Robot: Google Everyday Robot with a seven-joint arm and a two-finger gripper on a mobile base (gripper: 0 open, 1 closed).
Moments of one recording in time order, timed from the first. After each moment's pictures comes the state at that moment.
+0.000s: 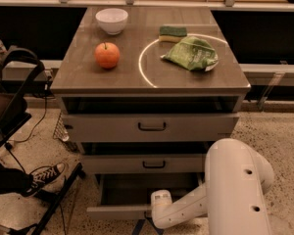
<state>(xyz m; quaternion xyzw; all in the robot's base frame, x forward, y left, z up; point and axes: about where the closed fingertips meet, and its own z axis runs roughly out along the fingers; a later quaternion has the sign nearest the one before) 0.451 -0.075 0.163 -0.70 0.71 -0.07 0.05</state>
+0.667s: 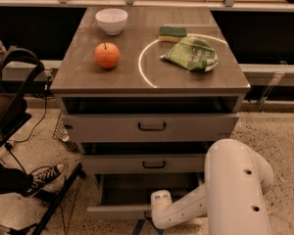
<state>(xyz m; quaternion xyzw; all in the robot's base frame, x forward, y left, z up) 0.450 -0.075 0.160 -0.70 0.71 -0.07 0.05</state>
